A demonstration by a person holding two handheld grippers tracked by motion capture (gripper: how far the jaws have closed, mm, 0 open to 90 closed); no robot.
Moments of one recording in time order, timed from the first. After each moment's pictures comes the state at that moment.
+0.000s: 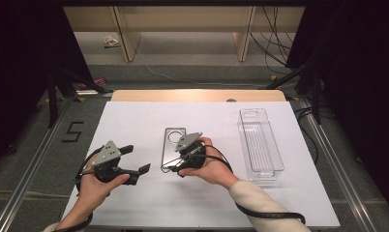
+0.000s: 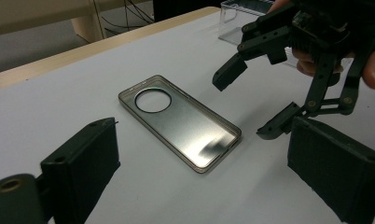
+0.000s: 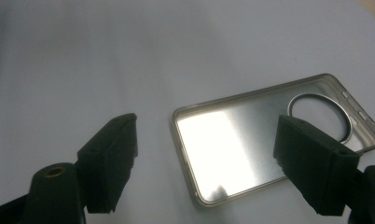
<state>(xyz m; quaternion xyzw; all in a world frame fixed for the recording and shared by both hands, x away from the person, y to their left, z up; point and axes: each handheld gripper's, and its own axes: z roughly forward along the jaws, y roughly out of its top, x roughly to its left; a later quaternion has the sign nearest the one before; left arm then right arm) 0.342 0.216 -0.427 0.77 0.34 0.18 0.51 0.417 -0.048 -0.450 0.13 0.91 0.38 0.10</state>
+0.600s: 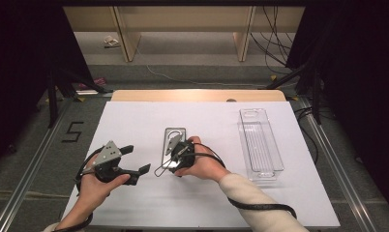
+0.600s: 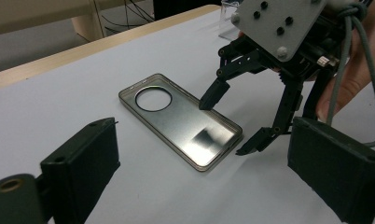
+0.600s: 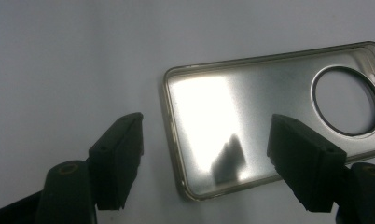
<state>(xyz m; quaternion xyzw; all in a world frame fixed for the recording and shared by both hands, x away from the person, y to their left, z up) 0.342 0.216 -0.428 0.77 0.34 0.18 0.51 0.430 -0.021 -0.462 0.09 0.96 0.26 0.11</state>
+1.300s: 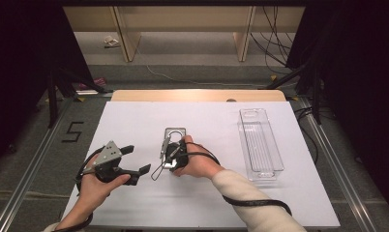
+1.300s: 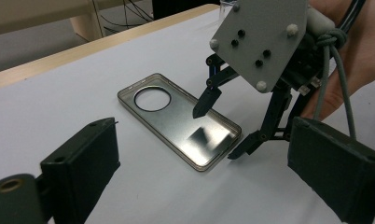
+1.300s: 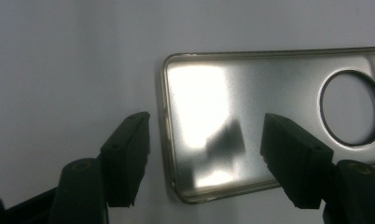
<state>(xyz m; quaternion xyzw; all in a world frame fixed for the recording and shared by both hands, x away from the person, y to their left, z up) 0.342 0.215 -0.428 0.77 0.34 0.18 0.51 0.433 -0.001 -0.463 0.04 0.98 0.18 0.13</state>
